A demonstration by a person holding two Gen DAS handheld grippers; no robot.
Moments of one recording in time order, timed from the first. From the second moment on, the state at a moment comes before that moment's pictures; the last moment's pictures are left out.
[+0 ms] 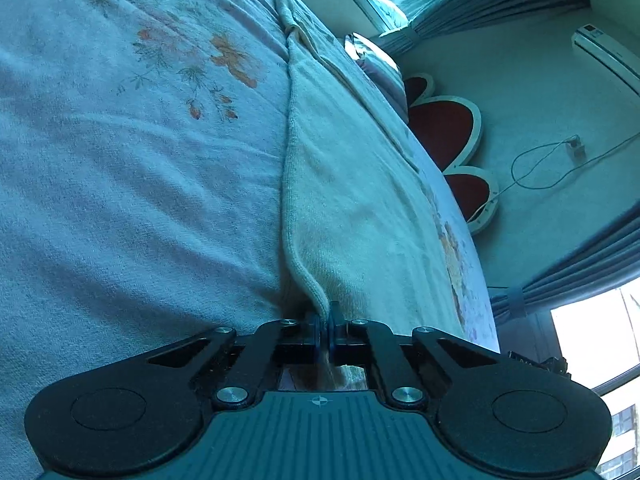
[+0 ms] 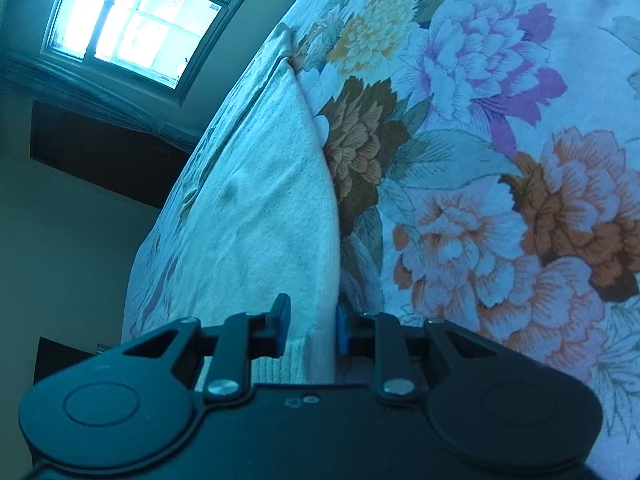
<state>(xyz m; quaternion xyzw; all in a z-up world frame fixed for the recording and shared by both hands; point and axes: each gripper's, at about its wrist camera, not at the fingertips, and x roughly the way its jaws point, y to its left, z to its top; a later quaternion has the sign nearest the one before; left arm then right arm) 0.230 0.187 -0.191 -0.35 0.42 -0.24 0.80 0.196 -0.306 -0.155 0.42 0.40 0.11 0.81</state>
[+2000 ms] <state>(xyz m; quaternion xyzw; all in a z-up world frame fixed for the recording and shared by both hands) 0.673 0.149 -0.098 -0.12 0.31 -0.20 0.92 0.657 -0.333 -0.108 0.19 0.37 0.23 0.88</state>
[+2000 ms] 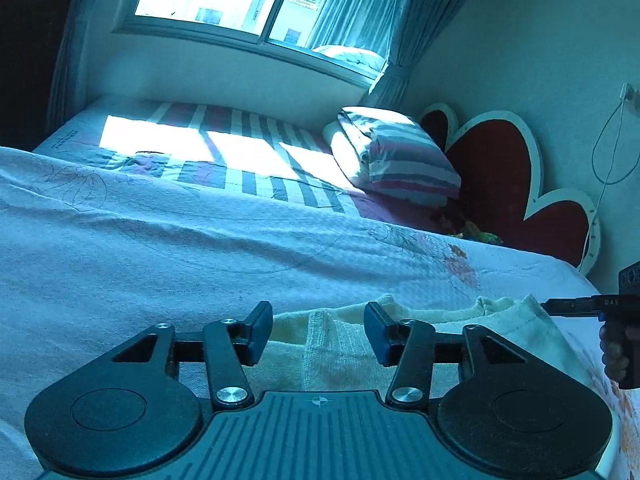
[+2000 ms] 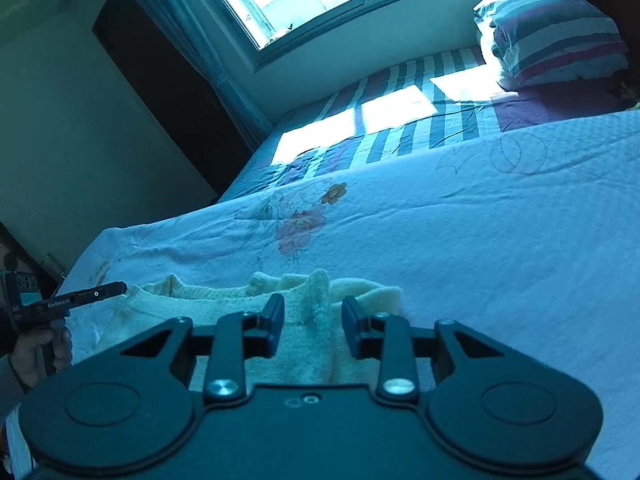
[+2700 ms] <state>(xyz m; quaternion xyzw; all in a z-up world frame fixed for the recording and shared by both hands) 0.685 0.124 -0.108 -0.09 0.30 -0.24 0.92 0.659 -0.301 -0.105 0.06 0.35 0.23 0.90</state>
